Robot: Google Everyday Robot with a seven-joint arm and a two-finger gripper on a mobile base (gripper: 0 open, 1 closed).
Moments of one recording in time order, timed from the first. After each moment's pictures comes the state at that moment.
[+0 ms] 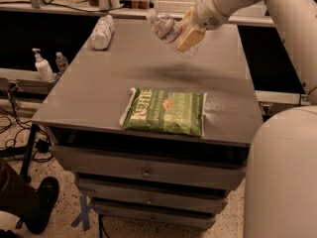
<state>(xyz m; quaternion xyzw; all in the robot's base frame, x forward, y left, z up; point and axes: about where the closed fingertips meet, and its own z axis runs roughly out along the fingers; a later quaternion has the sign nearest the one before) 0.741 -0.082 0.925 -0.67 0.64 0.06 0.37</state>
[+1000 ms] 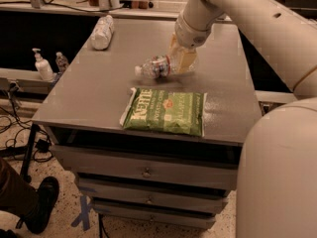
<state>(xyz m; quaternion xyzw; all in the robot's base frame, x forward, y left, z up) 0.711 -0.066 0.861 -0.80 0.56 -0.03 0.21</state>
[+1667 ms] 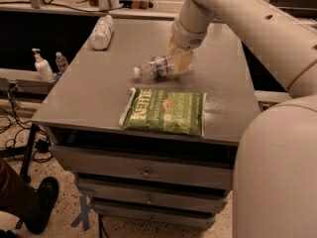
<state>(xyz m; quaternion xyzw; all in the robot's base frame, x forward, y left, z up) 0.716 -0.059 0.853 -0.80 0.56 -0.05 0.20</state>
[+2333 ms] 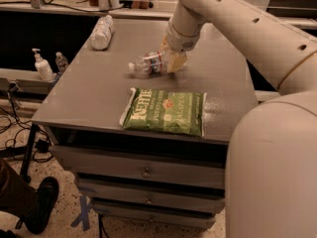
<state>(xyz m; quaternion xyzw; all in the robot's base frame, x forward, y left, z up) 0.724 -0.046 0.839 -0.80 0.57 -0.05 0.19</state>
